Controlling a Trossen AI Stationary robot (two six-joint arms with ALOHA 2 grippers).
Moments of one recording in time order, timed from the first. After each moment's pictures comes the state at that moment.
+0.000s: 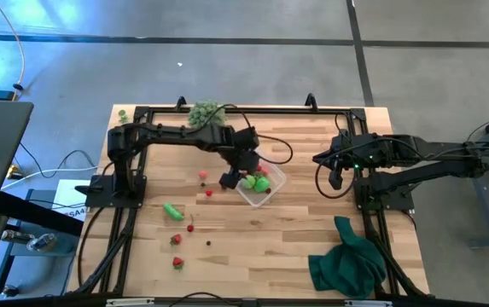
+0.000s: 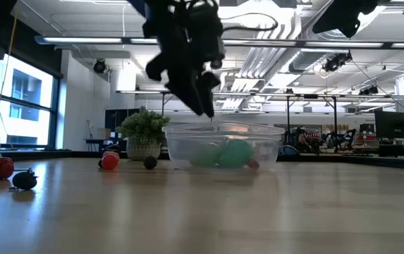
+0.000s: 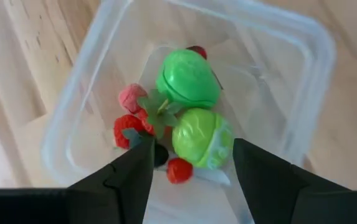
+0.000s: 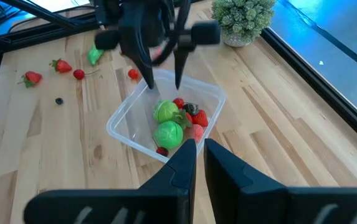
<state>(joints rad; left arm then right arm) 0.31 1.90 1.49 -0.73 0.21 0.62 0.03 0.76 0.90 -0.74 0.23 0.27</state>
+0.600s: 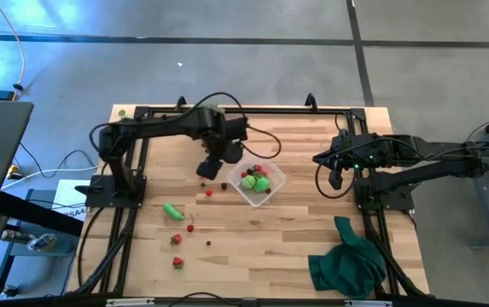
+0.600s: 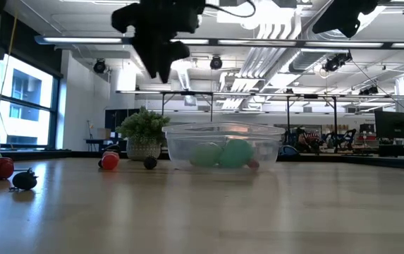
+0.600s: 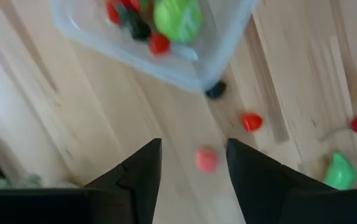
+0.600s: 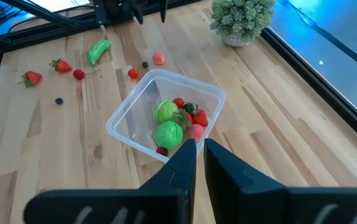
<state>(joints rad) 0.31 1.82 1.72 -1.35 0.03 0.58 0.03 0.76 0.90 -0.74 0.23 0.27</state>
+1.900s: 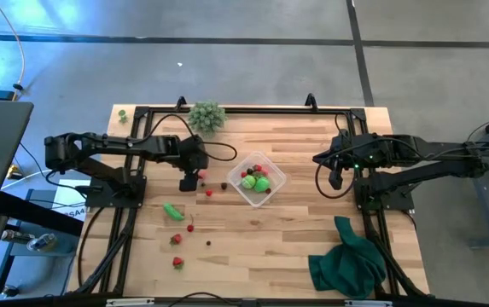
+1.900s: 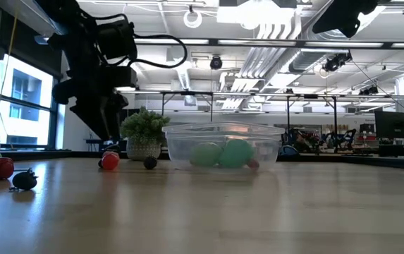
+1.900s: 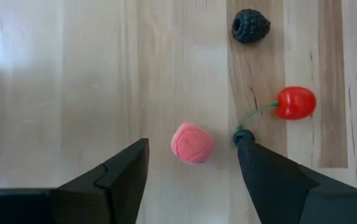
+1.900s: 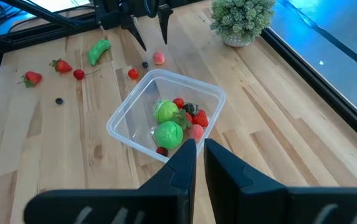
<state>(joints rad) 0.41 1.33 0.68 -0.51 0.06 0.31 0.03 0.76 0.90 -0.74 0.23 0.27</state>
